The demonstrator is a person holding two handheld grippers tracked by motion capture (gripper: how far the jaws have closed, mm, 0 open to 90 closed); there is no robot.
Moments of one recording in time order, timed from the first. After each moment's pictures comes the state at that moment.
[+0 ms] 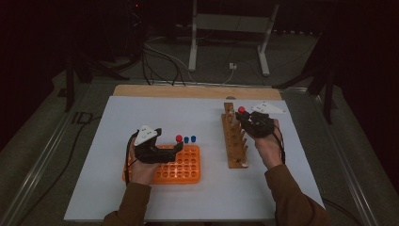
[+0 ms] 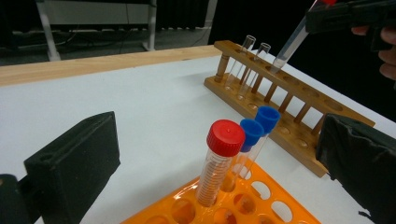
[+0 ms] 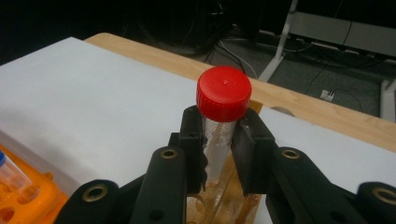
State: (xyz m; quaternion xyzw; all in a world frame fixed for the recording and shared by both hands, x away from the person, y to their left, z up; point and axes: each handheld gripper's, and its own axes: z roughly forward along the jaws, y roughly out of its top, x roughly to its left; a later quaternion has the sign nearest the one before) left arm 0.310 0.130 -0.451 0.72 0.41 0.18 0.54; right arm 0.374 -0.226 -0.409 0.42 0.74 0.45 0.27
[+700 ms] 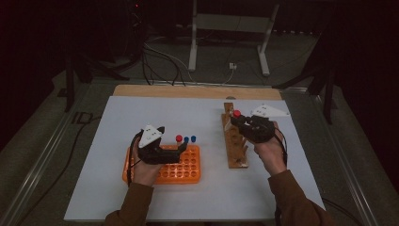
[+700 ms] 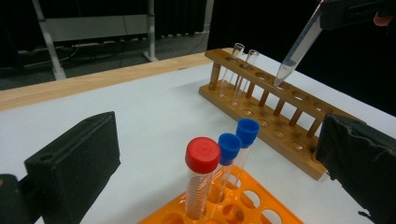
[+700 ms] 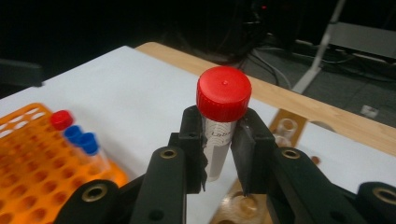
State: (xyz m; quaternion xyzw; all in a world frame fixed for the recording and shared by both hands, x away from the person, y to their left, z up) left arm 0.302 0.116 -0.439 0.72 0.38 0.21 0.54; right arm 0.345 -0.213 -0.389 0.37 0.76 0.49 0.22
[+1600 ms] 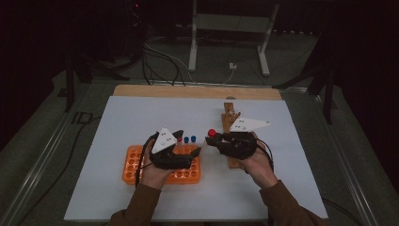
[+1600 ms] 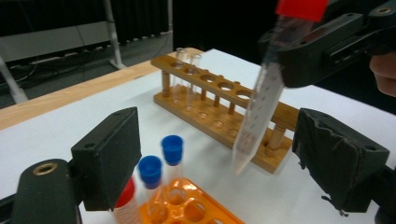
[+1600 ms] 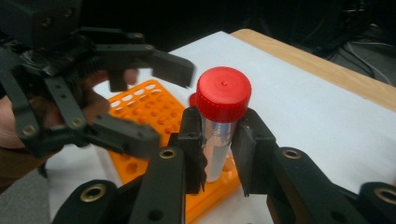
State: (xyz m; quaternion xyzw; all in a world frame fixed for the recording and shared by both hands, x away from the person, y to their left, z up) left arm 0.288 0.080 -0.427 0.77 0.30 0.18 0.54; right arm 0.307 -0.161 -0.387 0.27 0.81 0.51 0.10
